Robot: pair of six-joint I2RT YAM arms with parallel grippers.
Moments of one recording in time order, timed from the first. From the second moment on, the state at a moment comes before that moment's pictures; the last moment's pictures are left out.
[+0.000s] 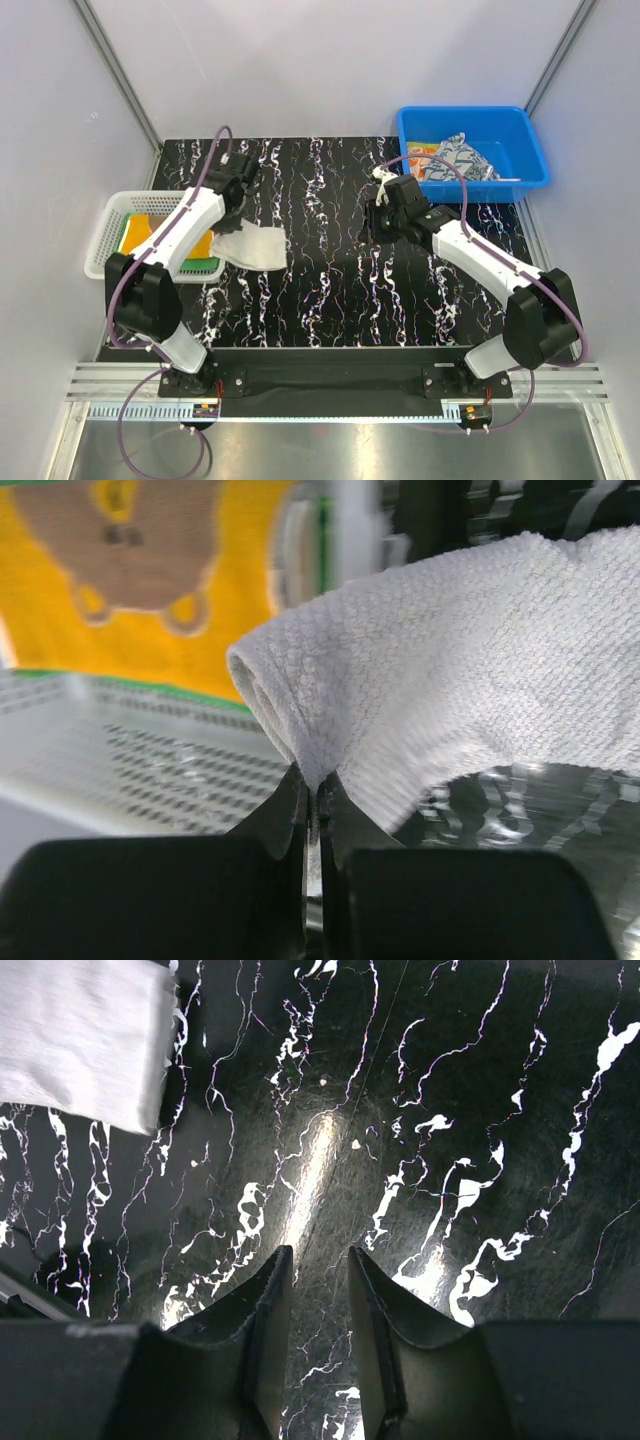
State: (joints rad) left arm -0.35 1.62 1.42 -1.04 -0.43 -0.21; right arm 0.52 1.48 1.11 -0.41 -0.15 0.35
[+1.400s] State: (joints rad) left arm 0.10 1.90 1.84 -0.92 -0.82 -0.02; right arm 0.52 1.54 1.13 -0.35 -0.19 0.29
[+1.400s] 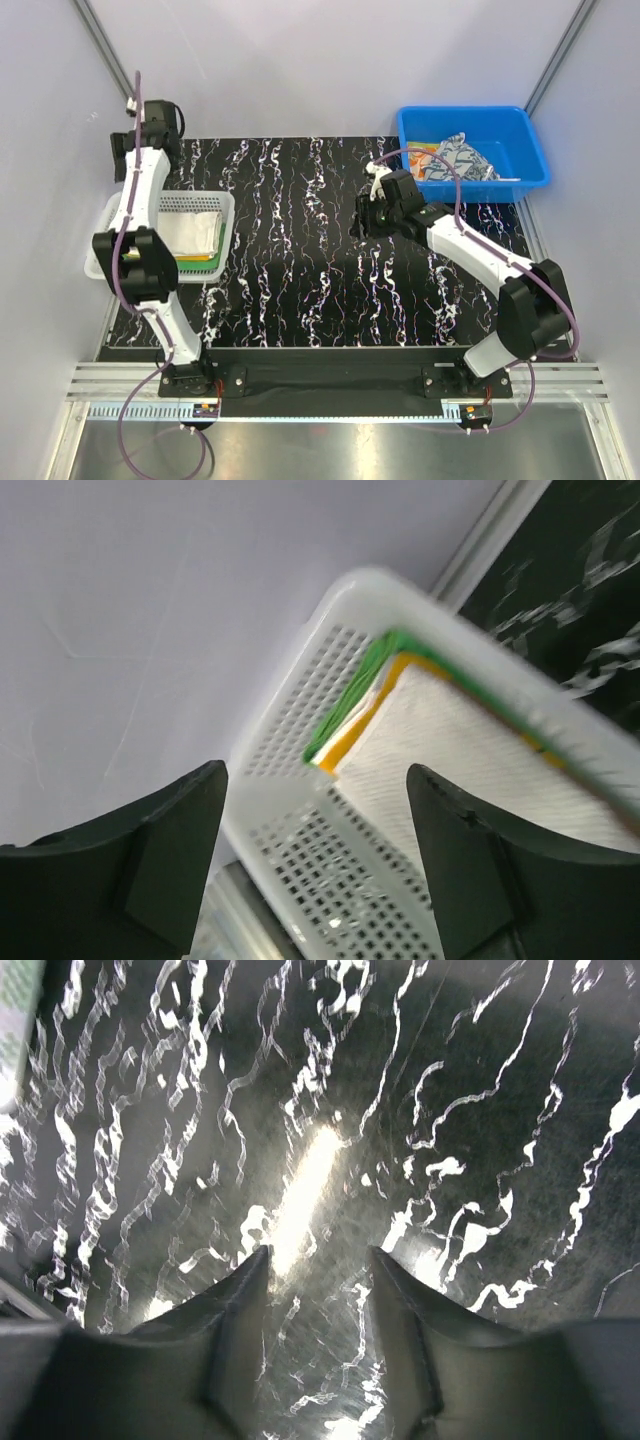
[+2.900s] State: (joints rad) left arm -0.36 1.31 1.28 -0.58 0.03 -0.13; right arm -0.14 2.41 2.22 -0.59 0.07 0.13
